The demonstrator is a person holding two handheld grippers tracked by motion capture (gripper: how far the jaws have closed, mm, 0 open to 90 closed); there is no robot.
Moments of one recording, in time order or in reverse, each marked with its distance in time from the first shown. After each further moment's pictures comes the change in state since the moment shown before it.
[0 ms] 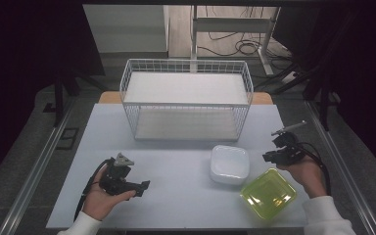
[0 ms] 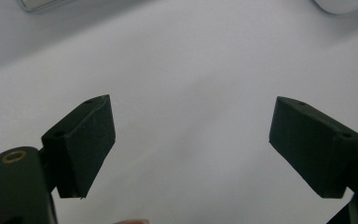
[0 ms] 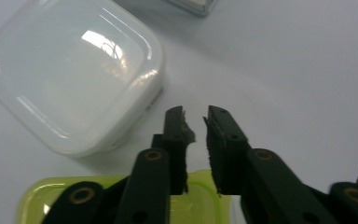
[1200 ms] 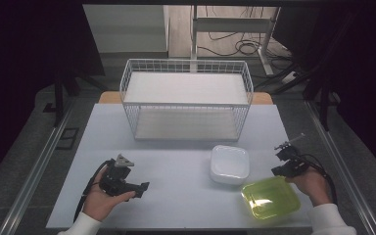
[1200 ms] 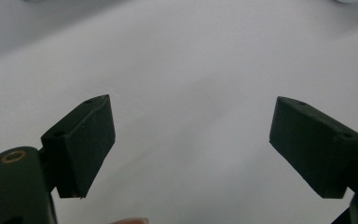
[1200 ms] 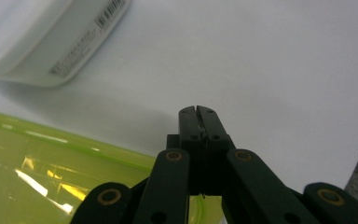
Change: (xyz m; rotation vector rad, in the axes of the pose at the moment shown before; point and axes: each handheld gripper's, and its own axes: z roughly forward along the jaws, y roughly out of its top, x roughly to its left) left arm 0.002 -0.004 0.005 0.017 0.004 -0.002; right arm -0.019 -0.039 0.027 0.165 -0.014 0.007
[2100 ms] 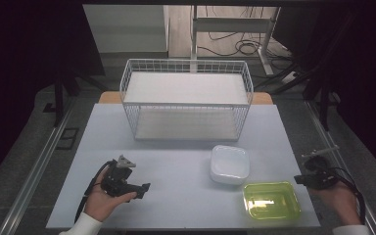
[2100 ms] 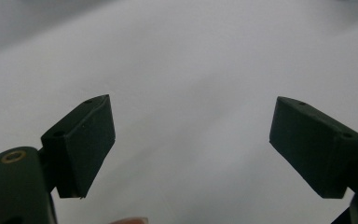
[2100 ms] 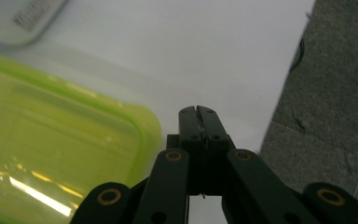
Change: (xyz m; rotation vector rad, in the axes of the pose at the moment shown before) left arm -0.003 0.000 0.003 0.015 -0.002 0.007; right arm -0.023 -0.056 -0.038 -0.060 -0.064 0.103
